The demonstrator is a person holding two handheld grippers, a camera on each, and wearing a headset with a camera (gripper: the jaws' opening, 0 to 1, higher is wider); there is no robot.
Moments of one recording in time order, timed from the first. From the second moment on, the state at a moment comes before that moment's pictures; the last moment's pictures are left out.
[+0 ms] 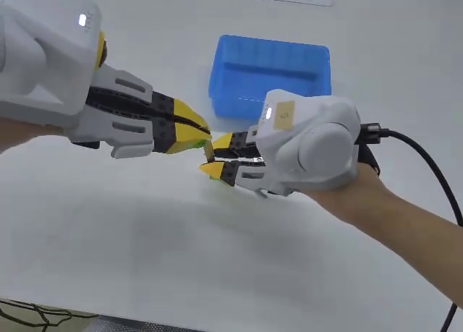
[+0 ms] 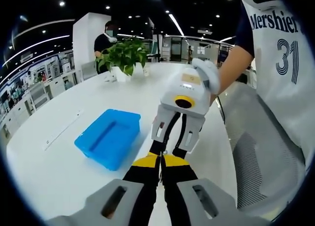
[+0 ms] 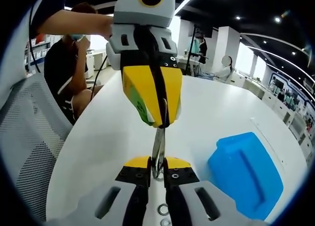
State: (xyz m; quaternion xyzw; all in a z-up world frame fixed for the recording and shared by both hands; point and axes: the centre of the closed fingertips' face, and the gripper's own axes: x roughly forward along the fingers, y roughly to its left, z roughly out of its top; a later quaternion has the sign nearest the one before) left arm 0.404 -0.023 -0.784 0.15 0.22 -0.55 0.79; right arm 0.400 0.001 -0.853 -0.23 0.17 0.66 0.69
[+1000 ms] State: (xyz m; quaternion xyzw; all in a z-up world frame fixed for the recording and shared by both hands) left arm 0.410 -0.038 -0.721 0.19 0.17 -0.56 0.79; right arm 0.414 -0.015 -0.785 -0.24 0.12 0.65 0.71
